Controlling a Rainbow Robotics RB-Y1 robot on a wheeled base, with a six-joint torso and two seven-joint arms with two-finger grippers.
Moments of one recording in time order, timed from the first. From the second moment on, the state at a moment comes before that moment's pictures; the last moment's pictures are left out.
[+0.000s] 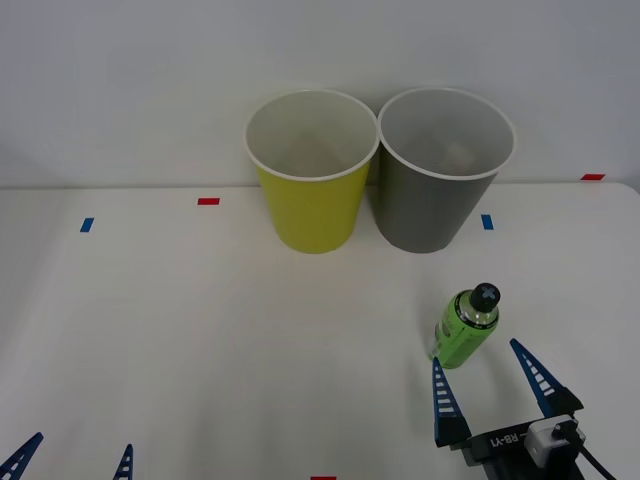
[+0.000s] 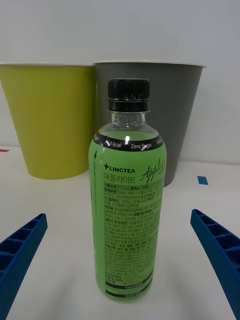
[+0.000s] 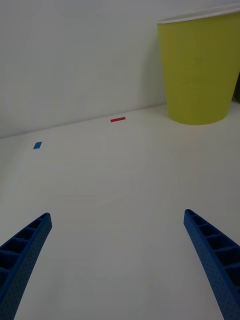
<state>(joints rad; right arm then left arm) 0.63 -0.33 0.34 -1.82 -0.15 -0.59 1.64 1.13 0.51 -0.25 -2.13 0.36 -0.56 -1.84</state>
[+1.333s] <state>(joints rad) 0.47 -0.29 0.30 -1.82 -0.17 -0.41 1.64 1.13 0.51 -0.25 -2.13 0.36 -0.56 -1.84</state>
